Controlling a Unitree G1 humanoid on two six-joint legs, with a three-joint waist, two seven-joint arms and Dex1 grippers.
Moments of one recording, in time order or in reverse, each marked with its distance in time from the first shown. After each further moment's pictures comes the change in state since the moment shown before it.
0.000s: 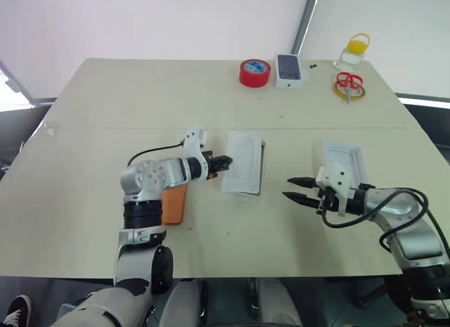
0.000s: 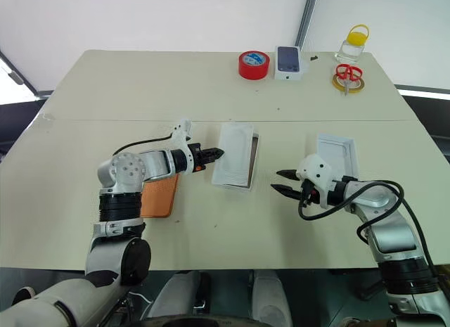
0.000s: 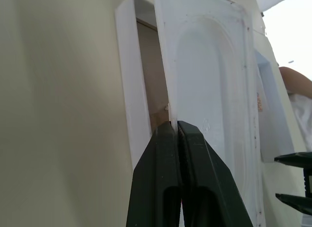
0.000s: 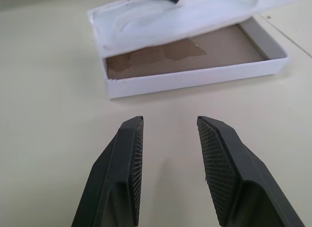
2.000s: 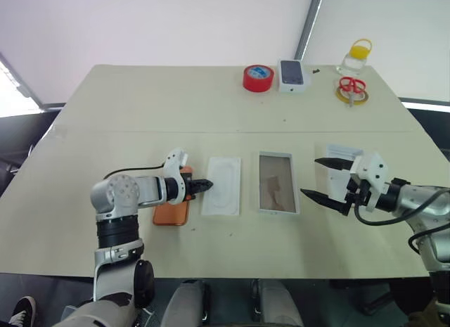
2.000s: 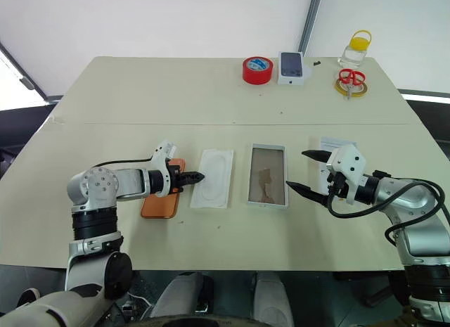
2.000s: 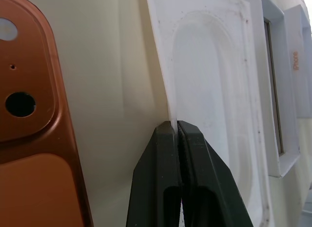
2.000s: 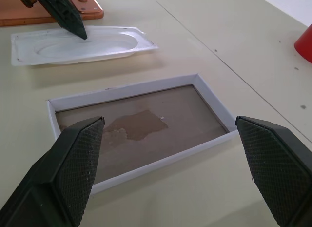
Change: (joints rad) left arm 0.169 0.122 0.055 -0.160 -0.023 0.251 -0.016; right arm 0.062 -0.087 -0.155 -0.005 0.121 -0.052 0.039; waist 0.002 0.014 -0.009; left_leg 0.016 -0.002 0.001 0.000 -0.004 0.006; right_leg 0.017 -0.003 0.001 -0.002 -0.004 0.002
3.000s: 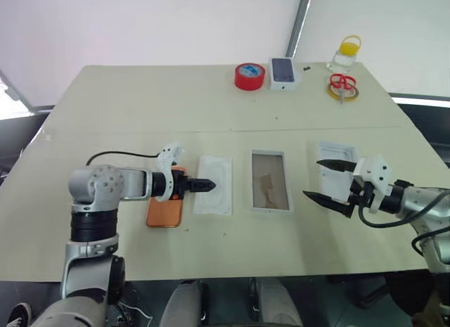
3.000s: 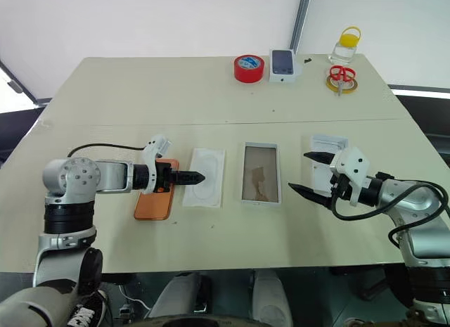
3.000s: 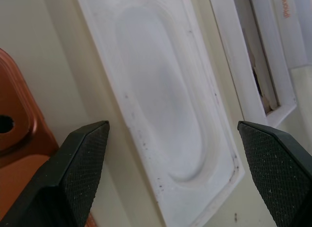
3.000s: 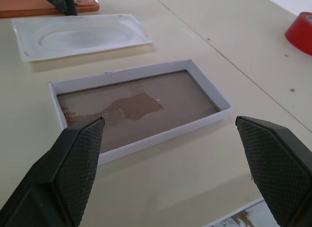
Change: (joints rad) left arm -0.067 0.255 -0.143 -0.011 -0.107 0.041 -0.120; right arm 0.005 -0.001 -0.008 0.021 0.008 -0.042 0.003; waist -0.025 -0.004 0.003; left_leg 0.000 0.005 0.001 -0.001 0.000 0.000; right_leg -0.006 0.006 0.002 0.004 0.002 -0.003
